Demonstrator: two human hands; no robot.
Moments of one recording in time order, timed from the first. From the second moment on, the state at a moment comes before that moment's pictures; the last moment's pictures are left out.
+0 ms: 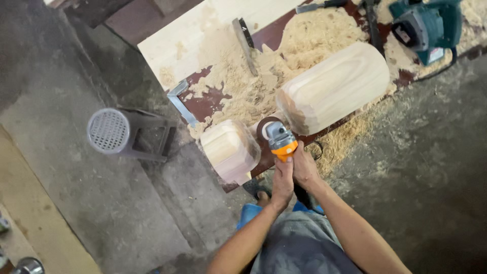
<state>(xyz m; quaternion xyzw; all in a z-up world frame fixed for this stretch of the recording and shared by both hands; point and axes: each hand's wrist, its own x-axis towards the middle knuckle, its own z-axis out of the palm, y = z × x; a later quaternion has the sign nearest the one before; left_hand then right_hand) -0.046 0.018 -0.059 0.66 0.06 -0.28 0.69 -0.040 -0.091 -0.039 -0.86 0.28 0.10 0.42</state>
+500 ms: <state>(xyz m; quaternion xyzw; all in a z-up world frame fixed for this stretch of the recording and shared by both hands) -0.053 0.021 -0.077 0.61 0.02 -0.23 0.76 -0.044 -0.087 -0.038 -0.88 0.24 0.15 0.38</state>
